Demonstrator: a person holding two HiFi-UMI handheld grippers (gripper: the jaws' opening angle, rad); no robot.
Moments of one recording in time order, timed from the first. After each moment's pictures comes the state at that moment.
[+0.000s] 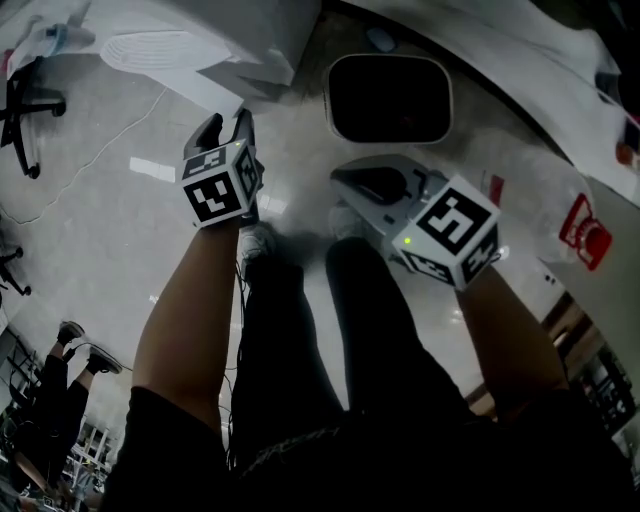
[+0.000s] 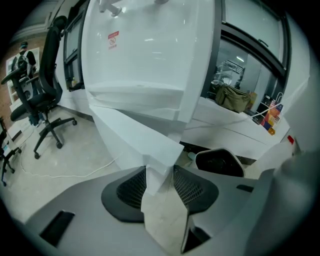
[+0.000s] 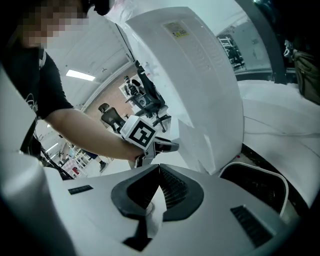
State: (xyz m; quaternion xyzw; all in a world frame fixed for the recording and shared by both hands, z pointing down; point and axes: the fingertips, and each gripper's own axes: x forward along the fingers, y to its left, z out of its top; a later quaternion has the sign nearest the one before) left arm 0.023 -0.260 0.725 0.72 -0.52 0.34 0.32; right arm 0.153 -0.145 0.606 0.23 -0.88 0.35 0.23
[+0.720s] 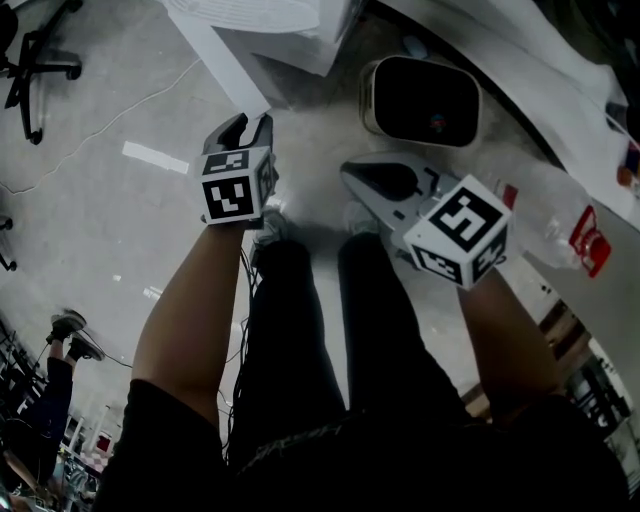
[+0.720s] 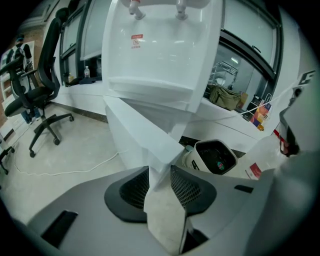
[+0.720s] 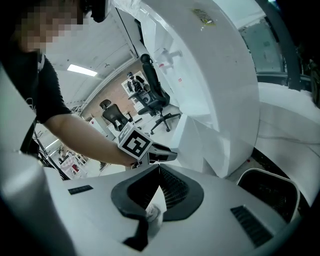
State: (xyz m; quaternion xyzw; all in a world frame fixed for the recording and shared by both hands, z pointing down) left arm -0.041 -0.221 0.728 0.74 -0.48 0.35 0.33; right arm 0.074 -0.141 0.593 0.22 -0.88 0.33 0.25
